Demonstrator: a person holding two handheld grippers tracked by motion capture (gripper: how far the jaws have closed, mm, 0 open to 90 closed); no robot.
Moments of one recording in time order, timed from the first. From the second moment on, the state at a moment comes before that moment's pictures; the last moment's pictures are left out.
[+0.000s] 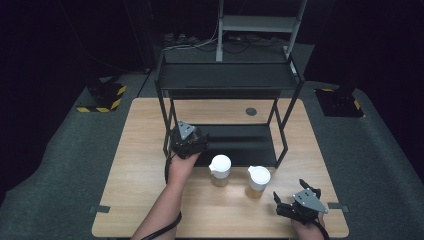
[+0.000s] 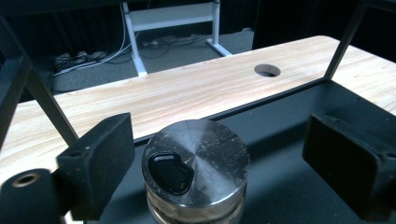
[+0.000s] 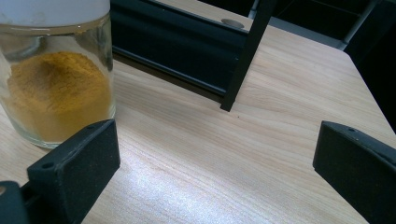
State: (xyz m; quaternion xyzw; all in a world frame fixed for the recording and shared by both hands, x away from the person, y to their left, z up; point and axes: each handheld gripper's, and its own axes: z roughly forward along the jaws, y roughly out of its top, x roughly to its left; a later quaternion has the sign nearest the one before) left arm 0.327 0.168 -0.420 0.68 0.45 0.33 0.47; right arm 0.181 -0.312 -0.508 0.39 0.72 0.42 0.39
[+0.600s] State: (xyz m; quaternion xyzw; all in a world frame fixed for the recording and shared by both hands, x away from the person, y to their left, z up) left arm 0.298 0.183 -0.406 0.69 0.41 0.34 0.48; right arm 0.181 -0.312 -0.508 0.39 0.72 0.42 0.39
